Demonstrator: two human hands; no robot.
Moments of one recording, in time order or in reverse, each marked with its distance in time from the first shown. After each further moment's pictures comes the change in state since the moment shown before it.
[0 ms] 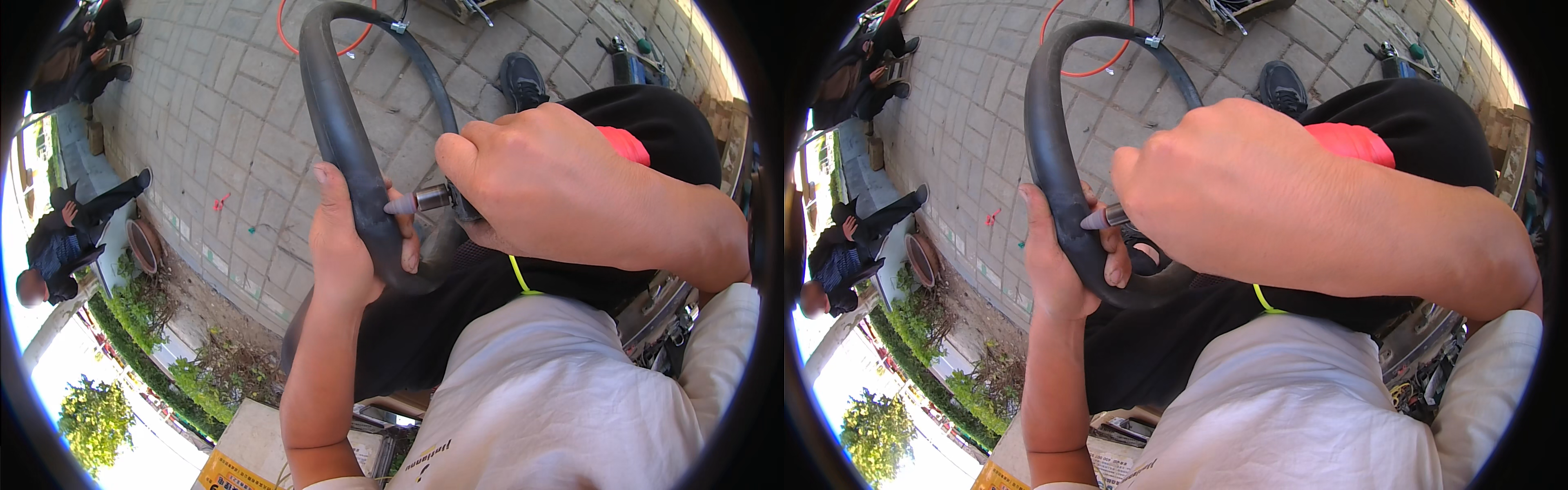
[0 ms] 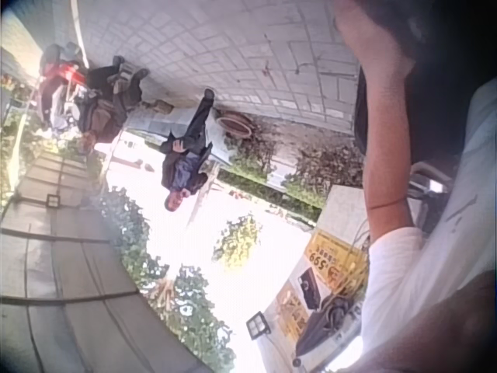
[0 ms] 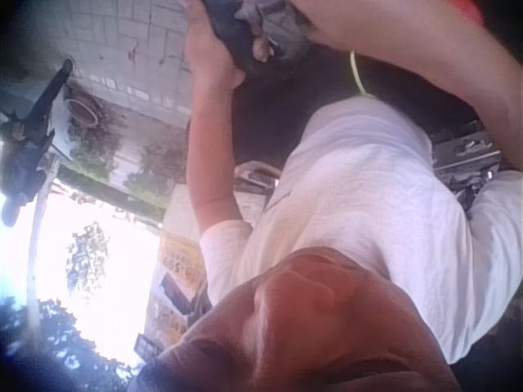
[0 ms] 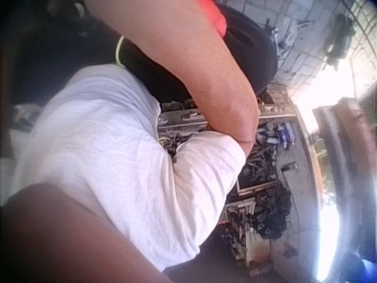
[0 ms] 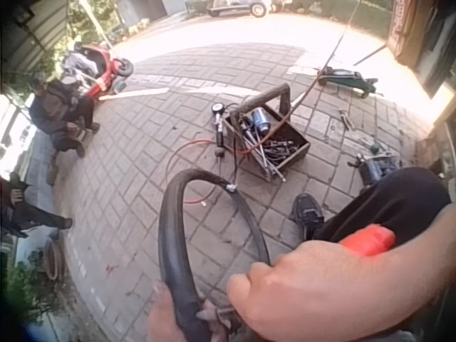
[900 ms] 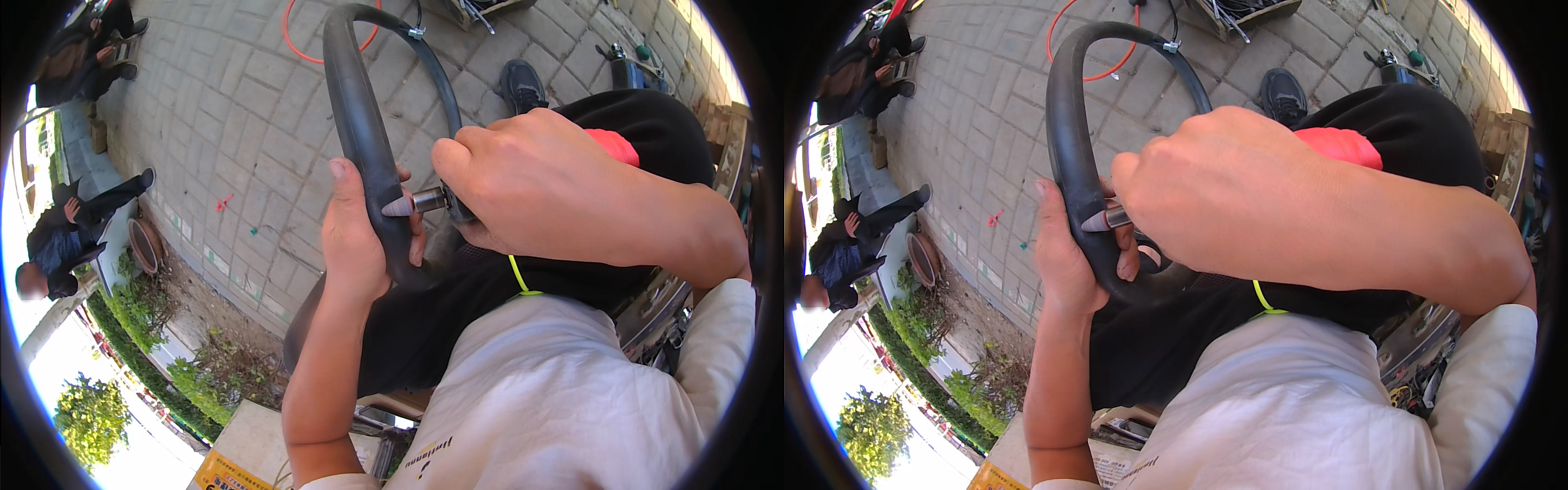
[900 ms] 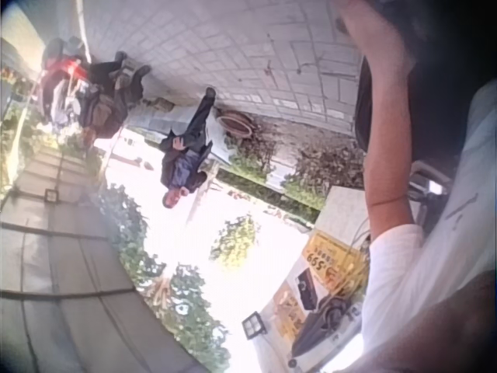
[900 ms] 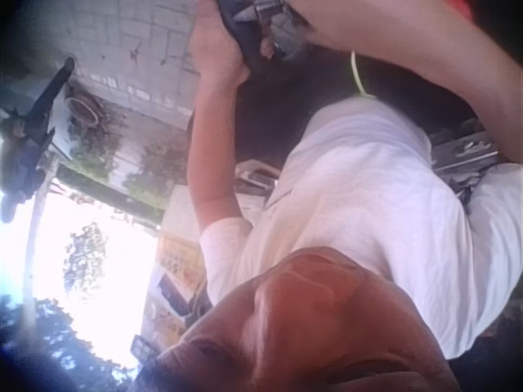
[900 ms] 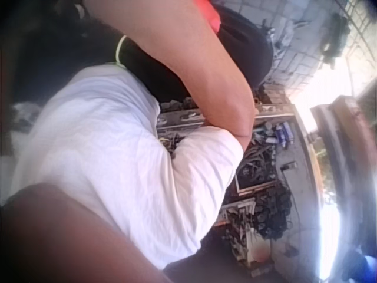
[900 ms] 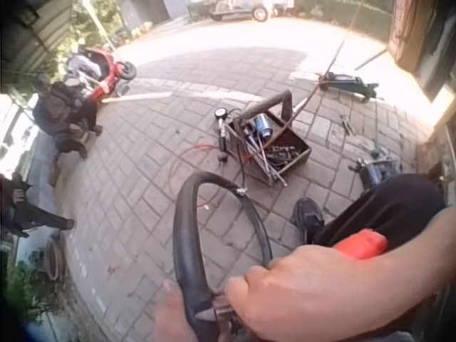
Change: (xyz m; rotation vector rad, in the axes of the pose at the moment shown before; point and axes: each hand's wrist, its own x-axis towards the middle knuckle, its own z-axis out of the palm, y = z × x) left_hand 0.006 -0.005 0.000 0.080 -0.078 0.053; right_hand 0.002 -0.001 -0.004 0.057 -0.006 0.001
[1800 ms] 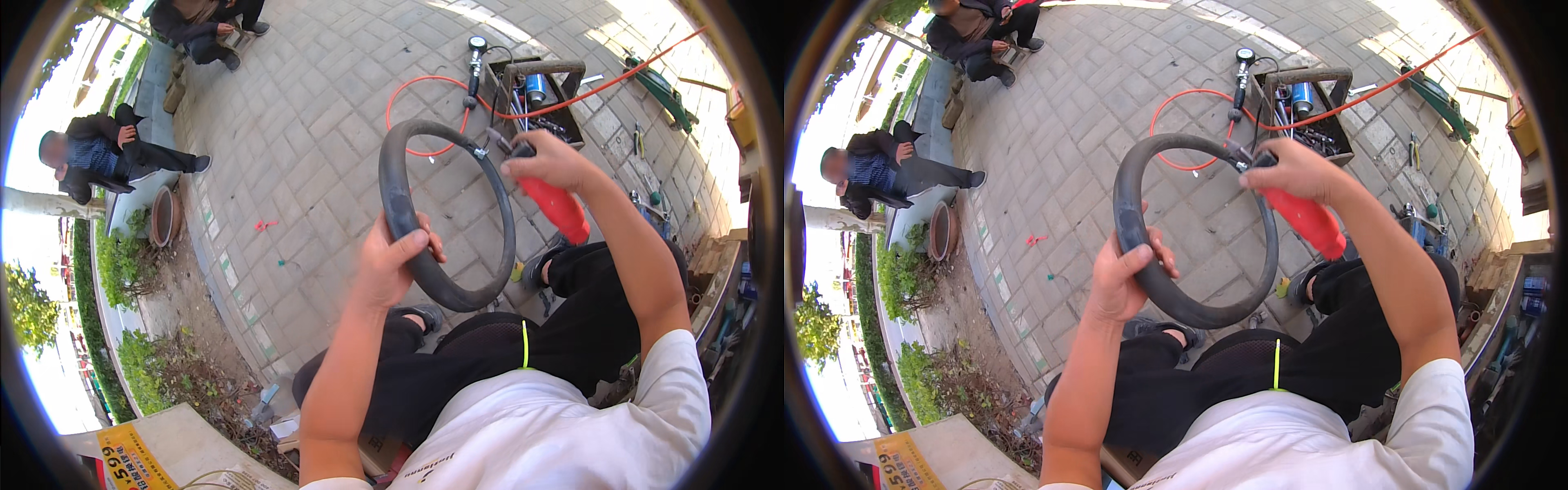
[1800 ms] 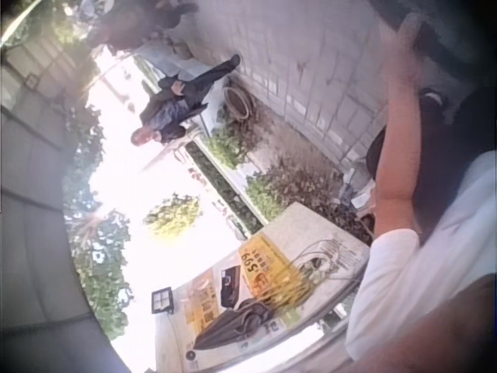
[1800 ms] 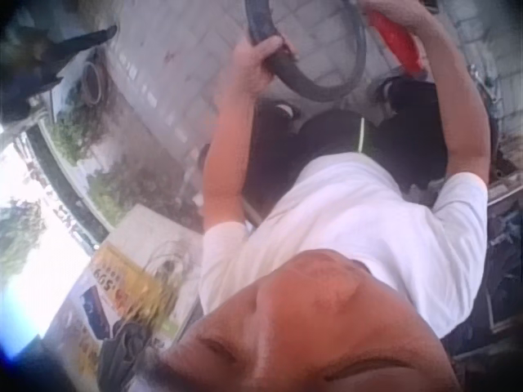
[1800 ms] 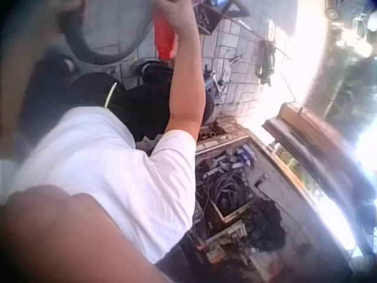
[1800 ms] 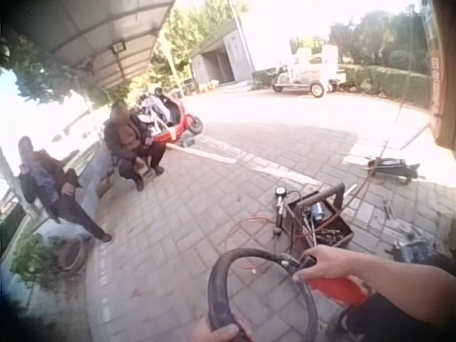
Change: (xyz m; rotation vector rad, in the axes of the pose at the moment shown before) left_hand -0.017 0.024 -0.044 -0.271 -0.081 0.419; right_hand 0.075 0.088 -0.026 0.851 0.084 0.397
